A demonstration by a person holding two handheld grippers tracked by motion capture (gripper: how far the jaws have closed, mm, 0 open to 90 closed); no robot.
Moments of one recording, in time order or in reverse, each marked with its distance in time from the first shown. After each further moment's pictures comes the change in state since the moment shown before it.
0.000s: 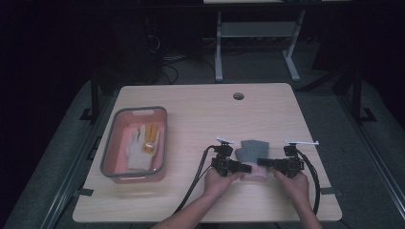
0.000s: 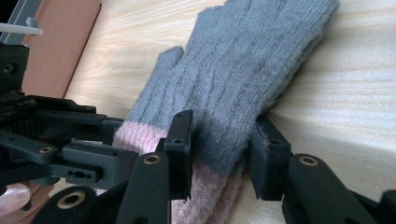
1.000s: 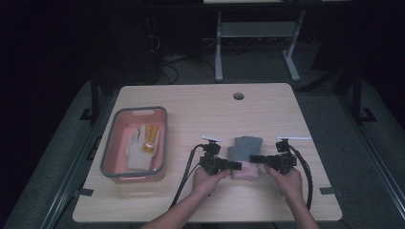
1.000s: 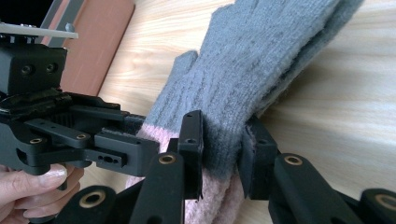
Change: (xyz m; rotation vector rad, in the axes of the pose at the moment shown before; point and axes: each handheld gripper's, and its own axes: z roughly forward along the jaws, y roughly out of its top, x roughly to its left) left arm 0.018 -0.004 -0.033 -0.048 -0.053 -0.009; right arm 0.032 0.011 0.006 0.018 0.058 -0.030
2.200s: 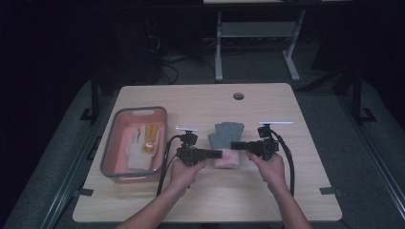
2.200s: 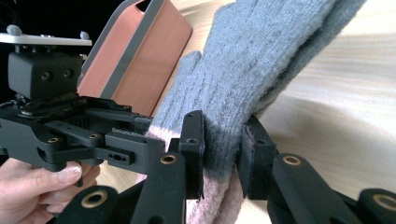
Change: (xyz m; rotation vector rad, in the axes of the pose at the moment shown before) left arm 0.011 0.015 -0.075 -0.110 0.022 0.026; right arm 0.057 0.039 0.024 -0.007 0.099 -0.072
